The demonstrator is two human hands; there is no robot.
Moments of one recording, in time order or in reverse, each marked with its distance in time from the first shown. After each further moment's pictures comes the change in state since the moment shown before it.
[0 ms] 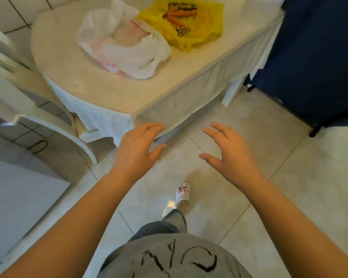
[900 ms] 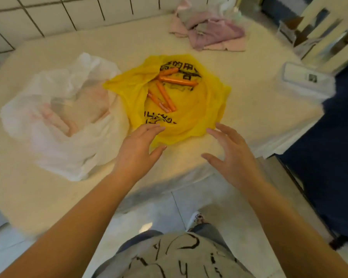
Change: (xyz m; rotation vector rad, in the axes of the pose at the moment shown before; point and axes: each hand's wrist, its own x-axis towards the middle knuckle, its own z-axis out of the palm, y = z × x) left_hand 0.466 0.014 0.094 -0.027 0.155 -0.325; right_hand 0.455 0.272 -0.117 0.158 -0.107 -0.218
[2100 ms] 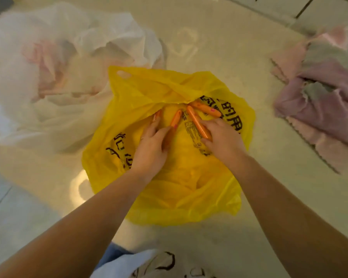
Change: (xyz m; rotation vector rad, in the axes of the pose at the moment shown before) left_hand 0.223 -0.021 0.147 -0.139 0.301 -0.986; right_hand 0.407 0.113 0.075 -0.331 -0.697 -0.590
